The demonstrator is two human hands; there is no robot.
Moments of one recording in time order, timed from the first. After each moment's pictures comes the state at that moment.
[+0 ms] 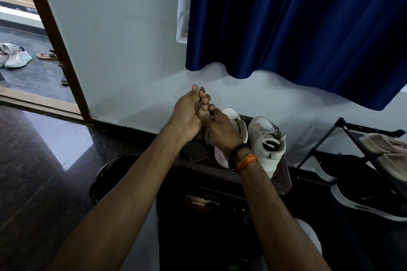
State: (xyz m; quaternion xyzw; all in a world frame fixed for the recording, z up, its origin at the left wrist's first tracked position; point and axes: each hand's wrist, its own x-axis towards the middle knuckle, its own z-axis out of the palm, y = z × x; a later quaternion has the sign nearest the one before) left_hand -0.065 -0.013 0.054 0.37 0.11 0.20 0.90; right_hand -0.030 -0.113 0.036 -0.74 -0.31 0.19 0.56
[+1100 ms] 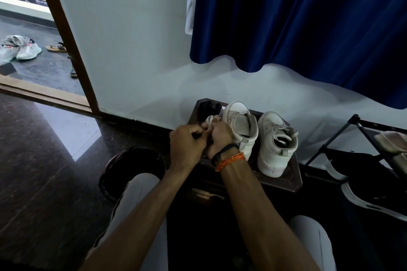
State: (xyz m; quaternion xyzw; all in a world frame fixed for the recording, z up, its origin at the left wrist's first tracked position) left_hand -0.115 -0.029 -0.033 0.77 0.21 0.38 0.47; right_hand -0.039 -0.071 -0.006 -0.55 0.10 0.31 0.77
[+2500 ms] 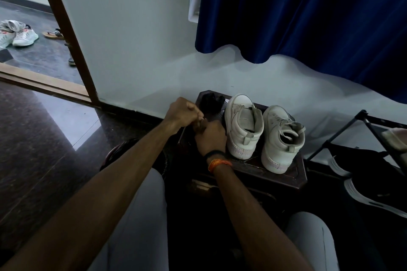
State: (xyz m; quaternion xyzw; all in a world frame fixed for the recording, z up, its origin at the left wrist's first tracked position) left_hand -0.055 0.065 -0.045 0.80 0.26 0.15 0.51; right_hand -0.036 -0.063 -0.060 -0.91 -0.24 0.05 0.35
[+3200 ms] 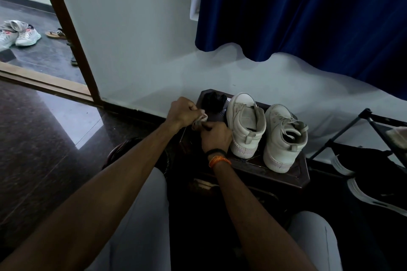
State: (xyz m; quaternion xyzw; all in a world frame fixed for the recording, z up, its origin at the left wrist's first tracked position) left_hand -0.048 0.070 -0.054 0.84 0.29 0.17 0.42; right_hand -0.034 -0.062 -0.069 -0.89 -0.18 0.02 0.42
